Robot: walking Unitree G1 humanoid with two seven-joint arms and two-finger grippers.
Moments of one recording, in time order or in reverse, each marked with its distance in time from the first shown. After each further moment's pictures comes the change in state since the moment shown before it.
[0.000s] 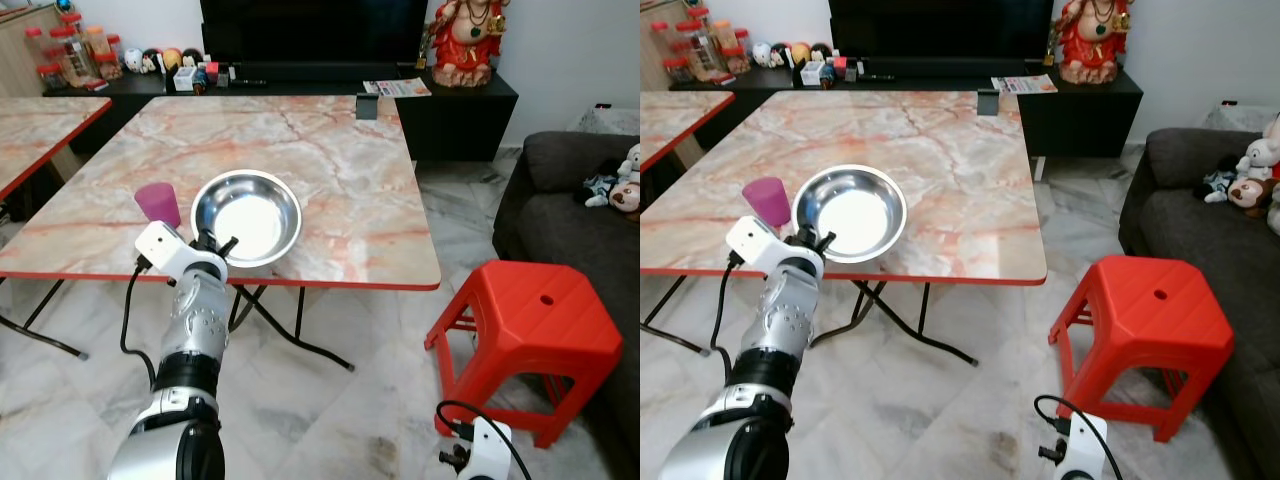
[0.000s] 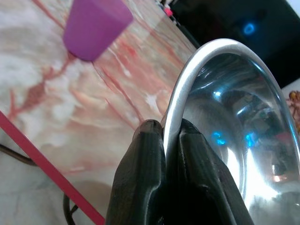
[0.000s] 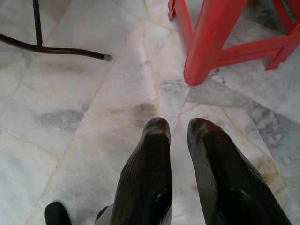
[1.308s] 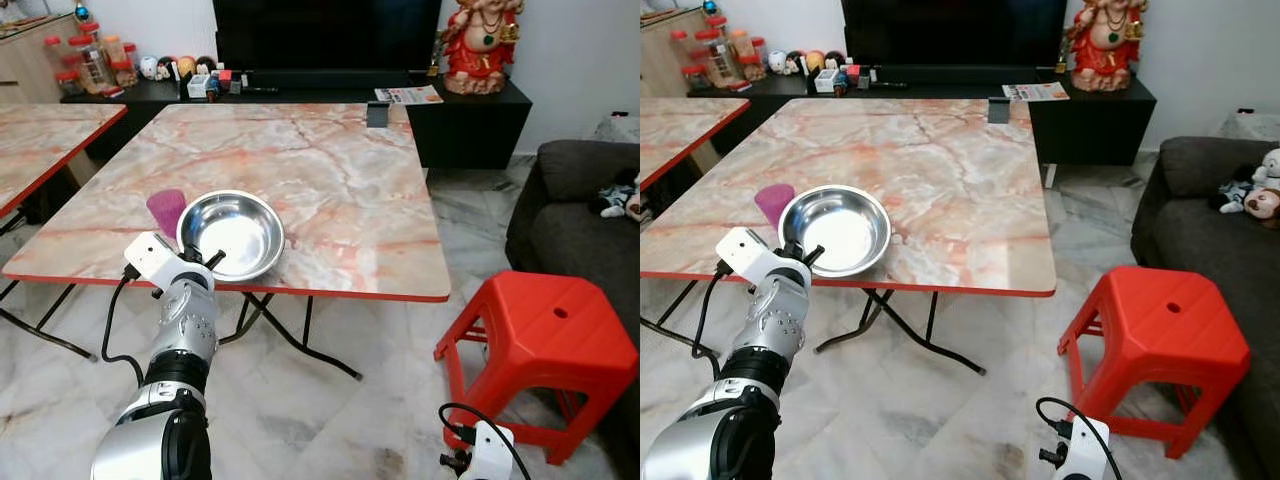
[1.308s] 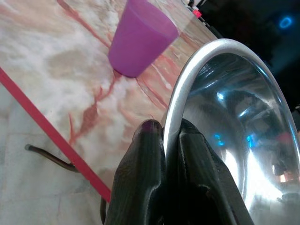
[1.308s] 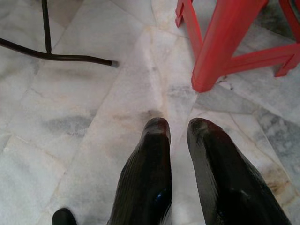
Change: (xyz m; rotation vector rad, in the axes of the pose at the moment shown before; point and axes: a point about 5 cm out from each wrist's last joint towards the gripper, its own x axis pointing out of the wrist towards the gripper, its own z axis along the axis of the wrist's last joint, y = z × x) left arm 0.004 0.025 -0.004 0.097 0.022 0.087; right arm -0.001 -0.001 -0.003 0.026 -0.003 -0.007
